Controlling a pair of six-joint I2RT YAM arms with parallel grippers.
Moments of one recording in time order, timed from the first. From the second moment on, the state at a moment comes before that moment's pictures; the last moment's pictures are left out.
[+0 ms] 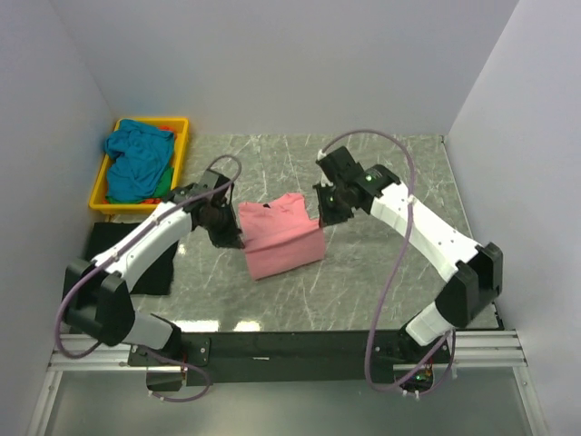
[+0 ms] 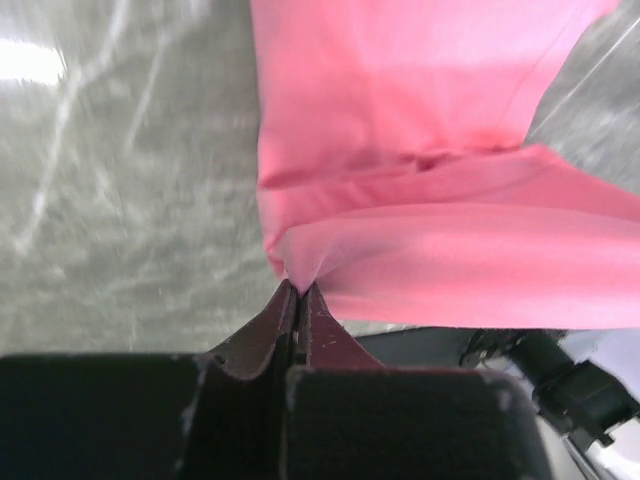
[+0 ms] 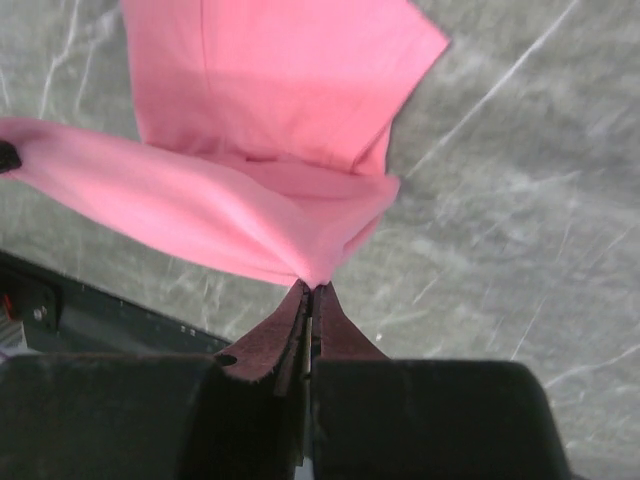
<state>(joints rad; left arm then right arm) -0.45 1.39 1.09 -0.87 0.16 -0.80 0.64 1.51 1.45 -0.99 -0.02 0.41</state>
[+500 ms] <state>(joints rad) -0.30 1.68 1.32 -0.80 0.11 -0.69 0.53 1.90 1.82 -0.95 -0.05 0.32</state>
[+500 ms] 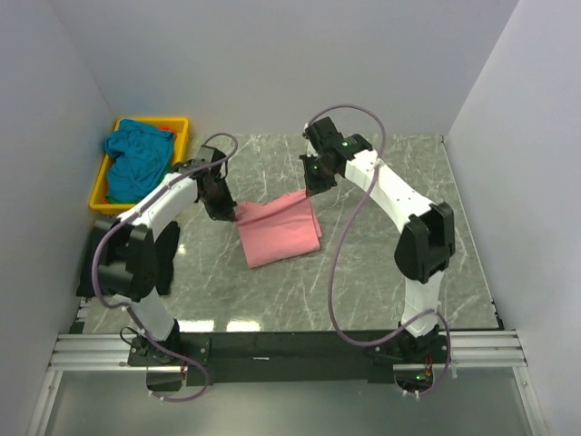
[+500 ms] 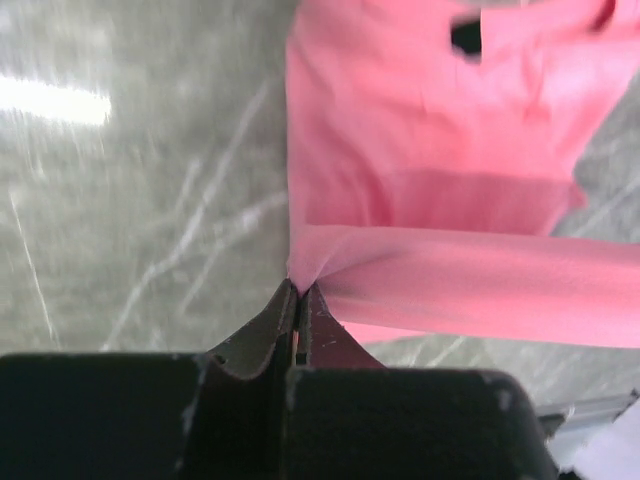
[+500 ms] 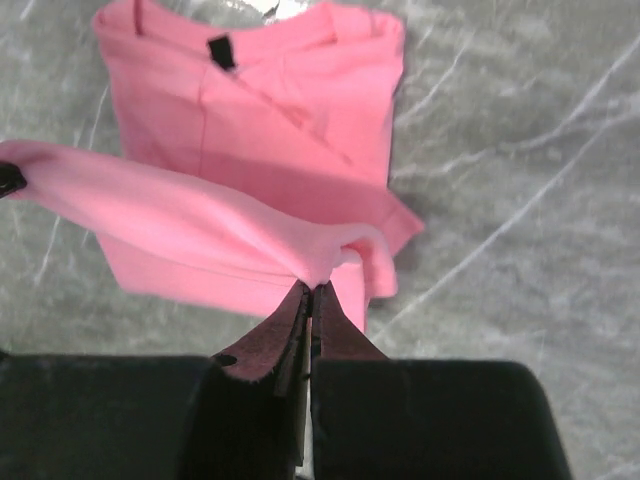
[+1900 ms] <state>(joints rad) -0.30 1.96 1.49 -0.55 0.08 -0.61 0.37 1.99 1.53 -0.52 -0.13 0.43</state>
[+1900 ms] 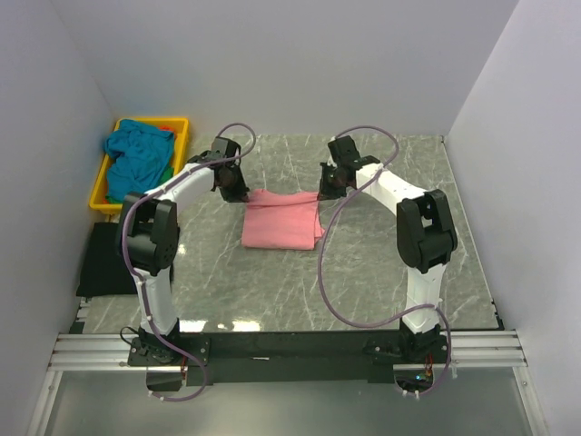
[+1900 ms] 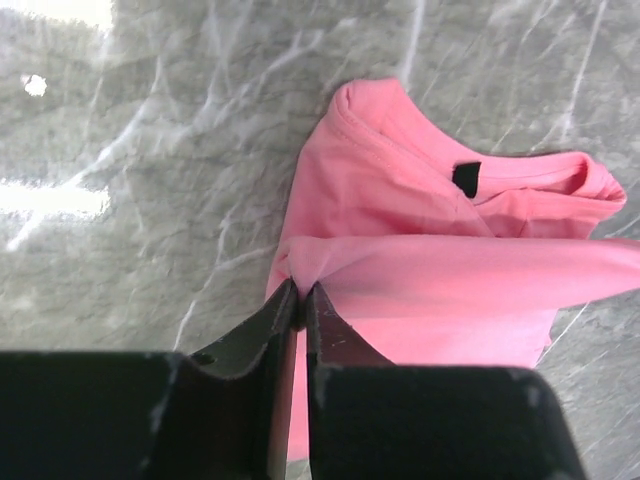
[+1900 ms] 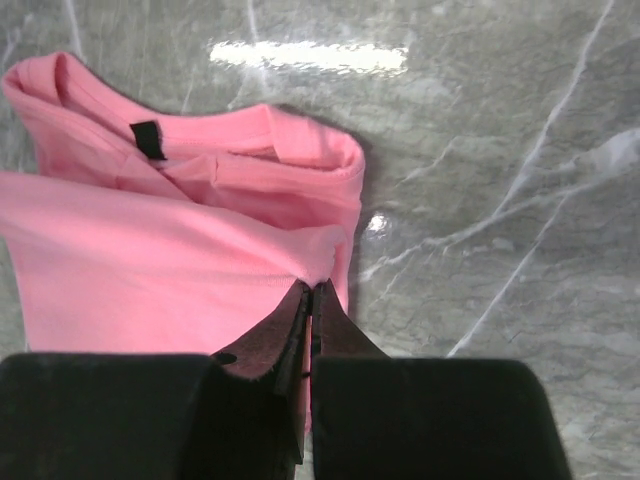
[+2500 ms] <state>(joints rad) -0.30 1.95 1.47 -0.45 -0.01 -0.56 0.33 1.93 1.40 -0.39 -0.12 0.47</state>
